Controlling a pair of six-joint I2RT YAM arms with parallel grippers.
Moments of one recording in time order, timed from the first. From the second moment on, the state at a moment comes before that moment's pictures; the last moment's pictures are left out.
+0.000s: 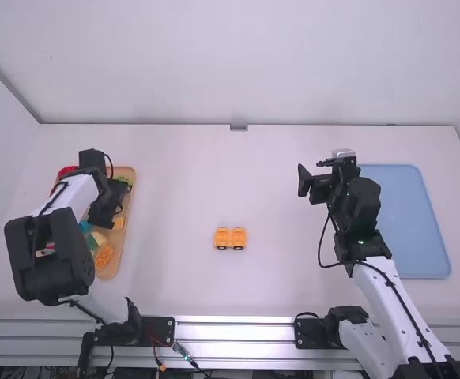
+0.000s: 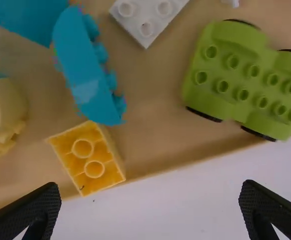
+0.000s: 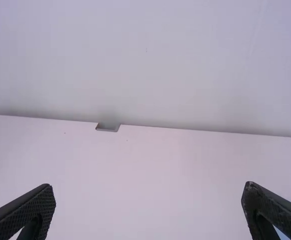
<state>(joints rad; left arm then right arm) 0.32 1.70 1.06 -0.69 -0.08 -1.08 0.10 1.02 0.56 0.21 -0.15 0.03</state>
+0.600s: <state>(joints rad) 0.32 1.70 0.93 -0.55 -0.11 -1.16 0.10 1.02 0.56 0.20 -0.15 0.03</state>
